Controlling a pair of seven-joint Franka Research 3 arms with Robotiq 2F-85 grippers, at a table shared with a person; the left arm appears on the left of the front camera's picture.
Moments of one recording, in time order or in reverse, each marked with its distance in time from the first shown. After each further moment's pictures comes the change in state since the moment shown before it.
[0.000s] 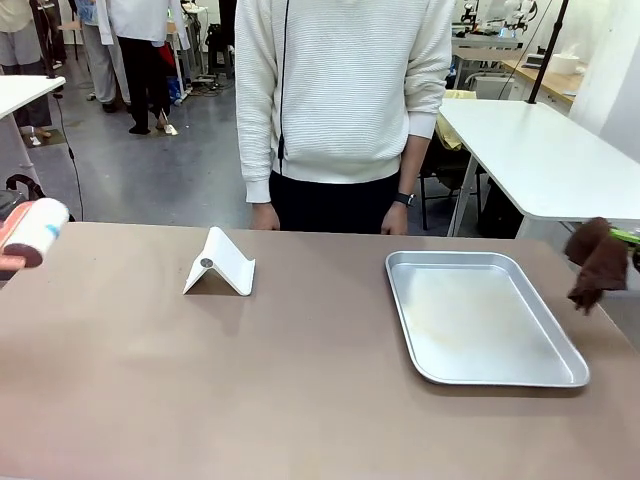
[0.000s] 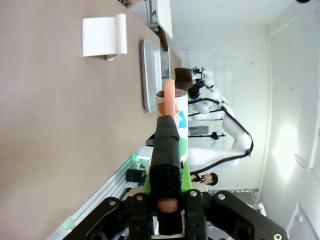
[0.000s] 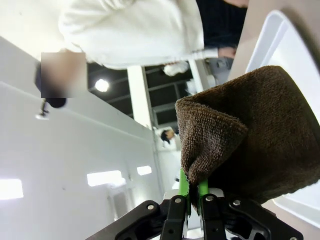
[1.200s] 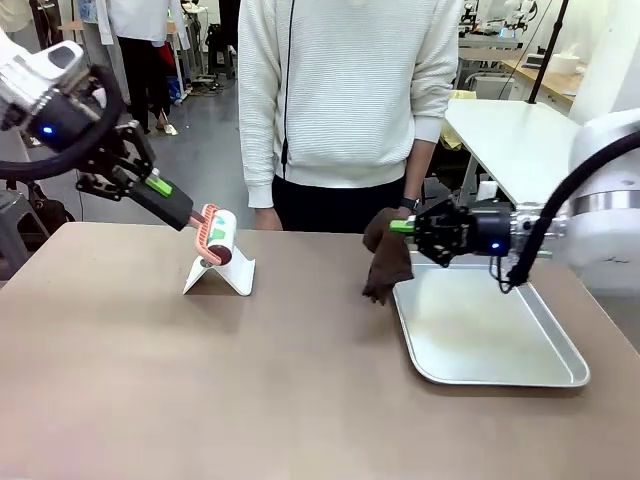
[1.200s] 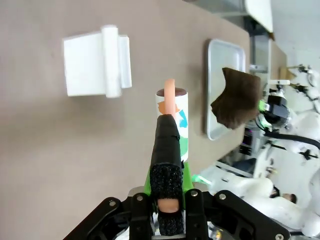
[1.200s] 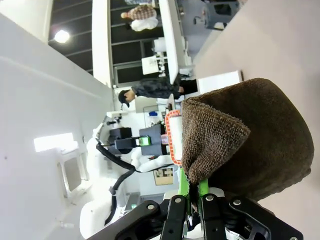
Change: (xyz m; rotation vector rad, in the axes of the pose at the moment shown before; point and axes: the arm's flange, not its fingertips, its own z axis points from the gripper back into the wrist) left arm 0.087 -0.139 -0.285 0.620 0.070 -0.053; right arm -0.121 0.003 -0.317 -0.153 0.202 0.172
